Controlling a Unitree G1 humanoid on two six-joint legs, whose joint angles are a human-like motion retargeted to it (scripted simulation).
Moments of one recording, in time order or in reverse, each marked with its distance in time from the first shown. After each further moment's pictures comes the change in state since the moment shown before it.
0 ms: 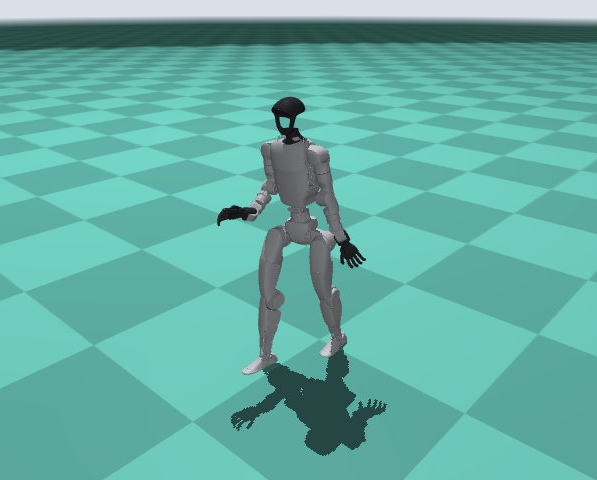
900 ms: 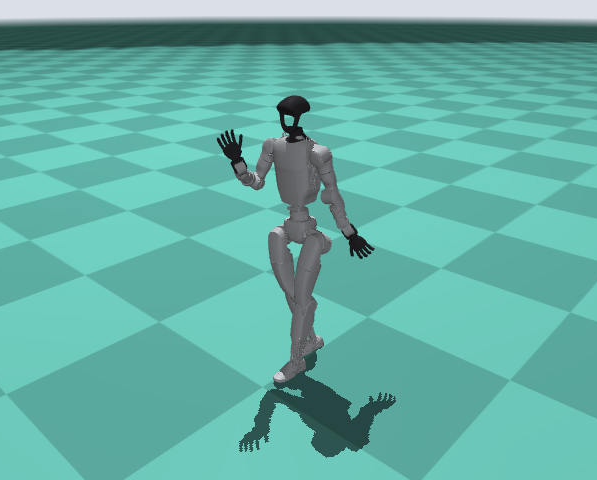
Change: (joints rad) left arm 0.178 0.007 0.116 0.012 0.025 0.023 0.018; right arm -0.360 -0.234 -0.038 -0.750 0.189 -0.032 -0.082; waist 0.132 -0.046 -0.001; left_leg -0.385 -0.048 0.111 -0.082 0.347 0.026; right_leg 0.410 0.215 0.122 0.057 -0.362 -0.127
